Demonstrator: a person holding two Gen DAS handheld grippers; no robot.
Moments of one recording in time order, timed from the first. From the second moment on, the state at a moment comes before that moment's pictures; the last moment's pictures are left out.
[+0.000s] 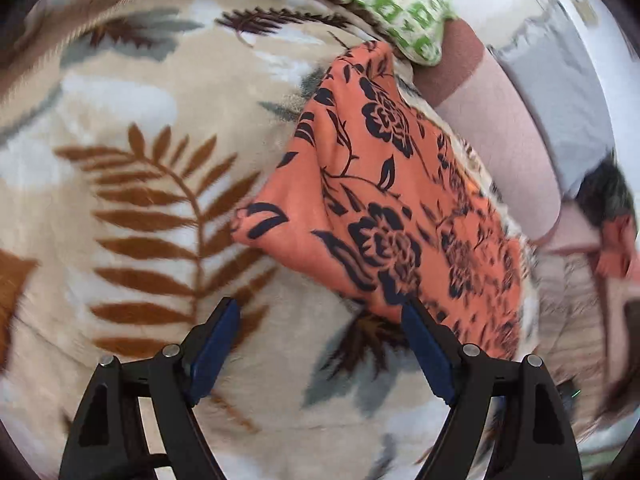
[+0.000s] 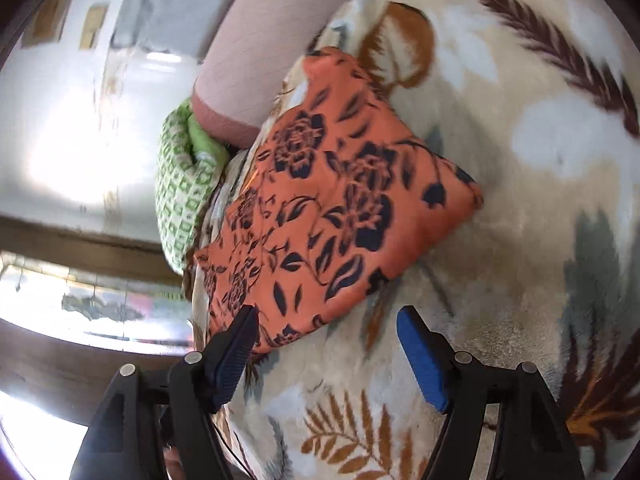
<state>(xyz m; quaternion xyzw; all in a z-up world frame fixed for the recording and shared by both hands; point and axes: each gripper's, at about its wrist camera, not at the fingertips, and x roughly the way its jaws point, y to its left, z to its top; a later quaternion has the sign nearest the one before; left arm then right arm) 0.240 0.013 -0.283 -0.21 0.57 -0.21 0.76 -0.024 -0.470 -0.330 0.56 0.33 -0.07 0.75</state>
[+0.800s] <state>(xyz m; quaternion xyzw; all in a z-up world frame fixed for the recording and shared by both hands) 0.218 -0.015 -0.247 -0.22 0.50 -0.24 0.81 -0.021 -0.471 -0.282 0.52 0.25 -0.10 0.81</state>
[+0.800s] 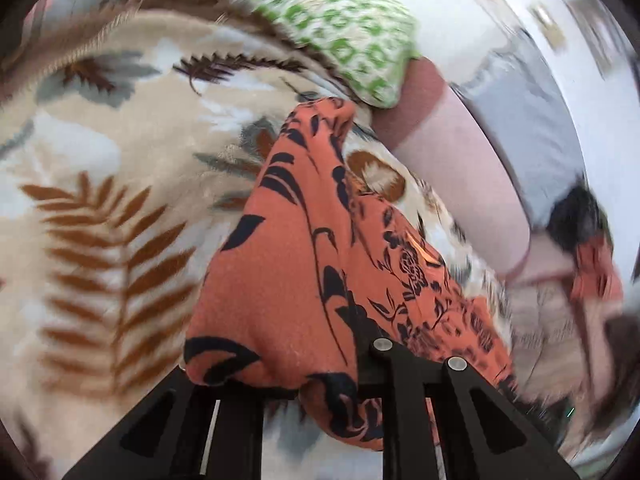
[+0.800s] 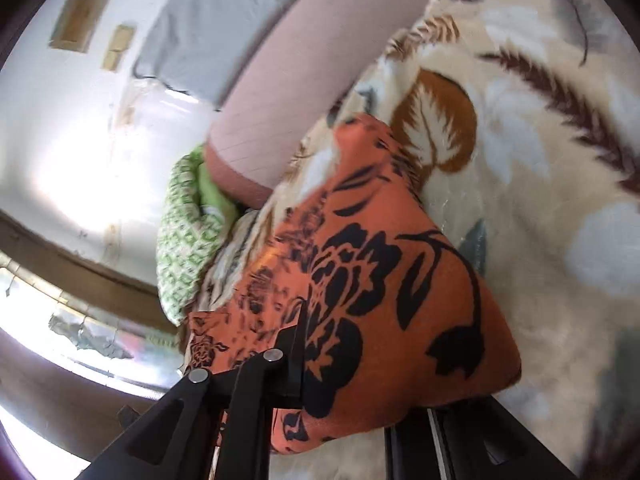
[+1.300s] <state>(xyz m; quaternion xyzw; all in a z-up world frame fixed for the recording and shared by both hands) 0.065 0.074 -0.227 -0.10 0.48 -0.19 0.85 -0.169 -0.447 -0.273 0.45 0.35 -0.13 0.81</state>
